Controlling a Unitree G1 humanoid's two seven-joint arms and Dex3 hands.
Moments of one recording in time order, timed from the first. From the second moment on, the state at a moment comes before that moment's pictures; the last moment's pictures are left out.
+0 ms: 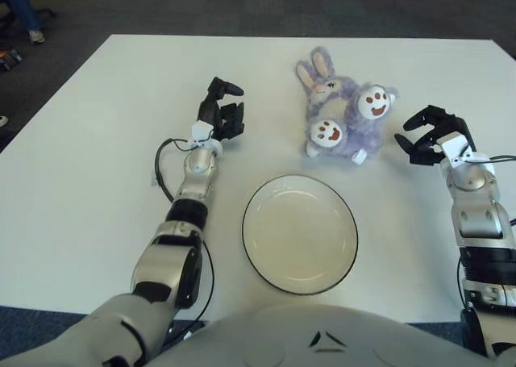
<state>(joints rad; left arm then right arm) -0.51 0.03 0.06 0.77 0.02 -0.61 0.01 -0.22 -0.45 -0.14 0.05 -0.28 0.28 0.02</state>
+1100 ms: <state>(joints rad) -0.49 0.03 0.04 0.74 0.02 -0.62 0.01 -0.65 -0.39 -0.11 0.75 -0.17 0.11 0.04</state>
